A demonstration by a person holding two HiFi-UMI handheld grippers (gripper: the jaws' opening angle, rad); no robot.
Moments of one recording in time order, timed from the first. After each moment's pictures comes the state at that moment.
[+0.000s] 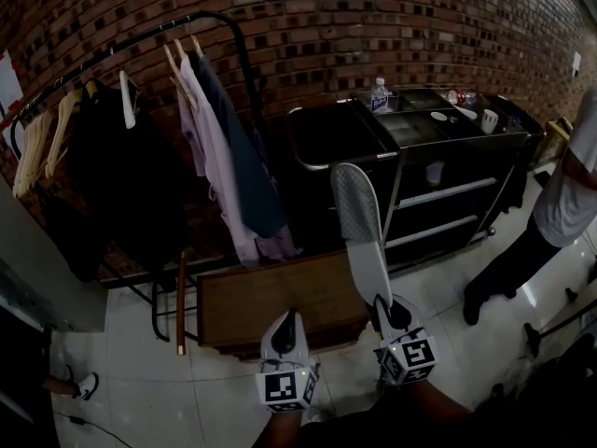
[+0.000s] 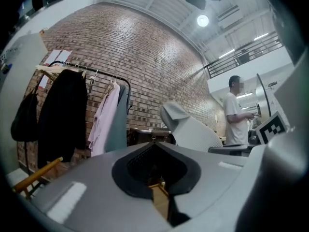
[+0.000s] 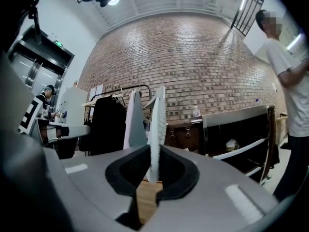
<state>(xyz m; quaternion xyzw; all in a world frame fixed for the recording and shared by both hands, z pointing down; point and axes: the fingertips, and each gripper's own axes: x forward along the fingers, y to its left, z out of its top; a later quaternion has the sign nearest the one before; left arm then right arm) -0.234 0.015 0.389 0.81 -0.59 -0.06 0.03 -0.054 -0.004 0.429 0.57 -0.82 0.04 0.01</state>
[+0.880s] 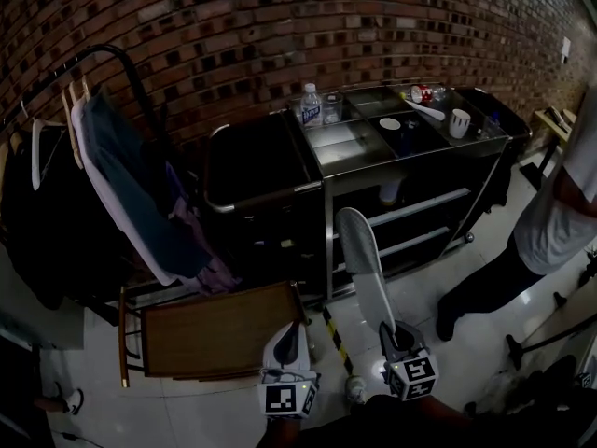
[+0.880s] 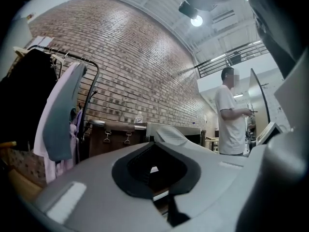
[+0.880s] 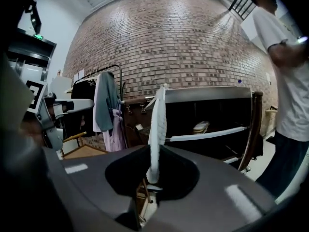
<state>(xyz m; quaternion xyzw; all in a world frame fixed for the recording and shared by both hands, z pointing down) 0.002 -0.103 0.411 0.84 -0.54 -0.06 0.03 0.189 -0.083 0.513 0.59 -0.79 0.13 0.11</state>
